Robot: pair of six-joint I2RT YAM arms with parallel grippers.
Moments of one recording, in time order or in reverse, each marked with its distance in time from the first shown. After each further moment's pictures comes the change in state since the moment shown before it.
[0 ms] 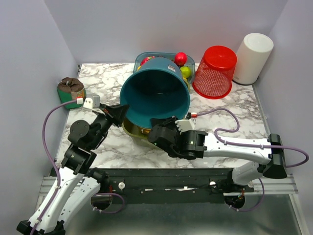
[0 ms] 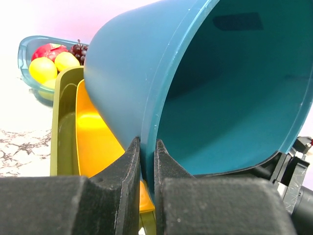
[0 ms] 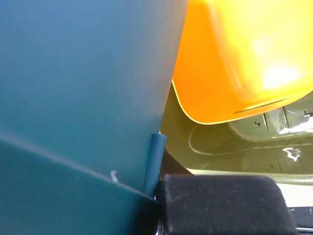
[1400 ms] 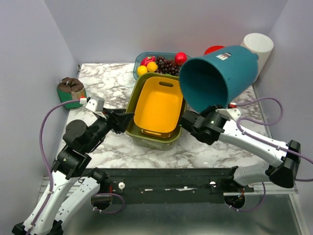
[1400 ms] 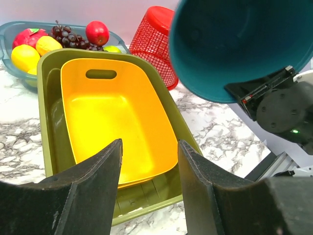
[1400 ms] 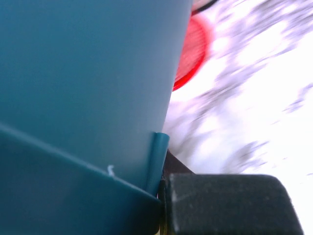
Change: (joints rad) left arm -0.037 -0.004 0.128 -0.230 0.082 0.113; right arm -0.335 -0.123 -0.061 -0.662 0.356 0.030
